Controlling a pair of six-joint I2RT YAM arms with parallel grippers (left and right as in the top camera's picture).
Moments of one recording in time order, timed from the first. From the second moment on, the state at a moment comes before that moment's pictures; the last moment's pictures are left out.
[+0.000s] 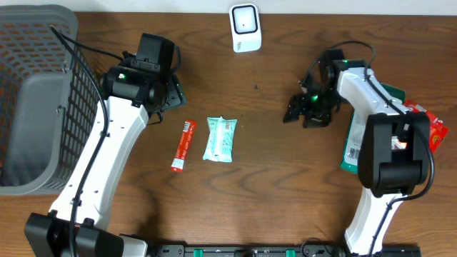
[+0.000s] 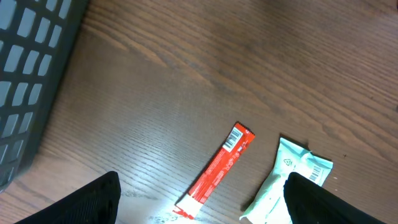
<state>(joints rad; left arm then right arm) -0.24 1.57 1.49 -1.13 -0.22 -0.59 0.09 2.09 1.50 -1.05 -0.43 0.15</state>
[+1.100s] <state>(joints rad) -0.24 1.57 1.49 -1.13 -0.22 -0.59 0.47 1.81 1.27 -0.65 -0.39 0.23</state>
